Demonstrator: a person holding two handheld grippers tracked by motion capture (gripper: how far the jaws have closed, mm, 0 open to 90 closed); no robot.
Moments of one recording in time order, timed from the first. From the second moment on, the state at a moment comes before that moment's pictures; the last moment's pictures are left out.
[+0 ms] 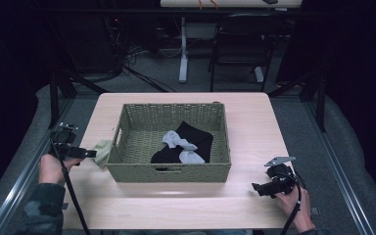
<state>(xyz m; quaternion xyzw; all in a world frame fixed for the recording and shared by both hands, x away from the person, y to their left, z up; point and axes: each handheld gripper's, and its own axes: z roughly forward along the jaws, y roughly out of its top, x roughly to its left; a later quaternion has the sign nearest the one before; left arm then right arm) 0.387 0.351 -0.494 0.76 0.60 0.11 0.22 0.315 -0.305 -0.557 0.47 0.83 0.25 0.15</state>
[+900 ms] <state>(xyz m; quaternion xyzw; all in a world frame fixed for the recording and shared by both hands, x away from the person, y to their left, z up) 0.309 0.344 -0.532 0.74 0.60 0.14 0.25 0.315 -0.304 -0.557 0.46 0.84 0.25 0.15</state>
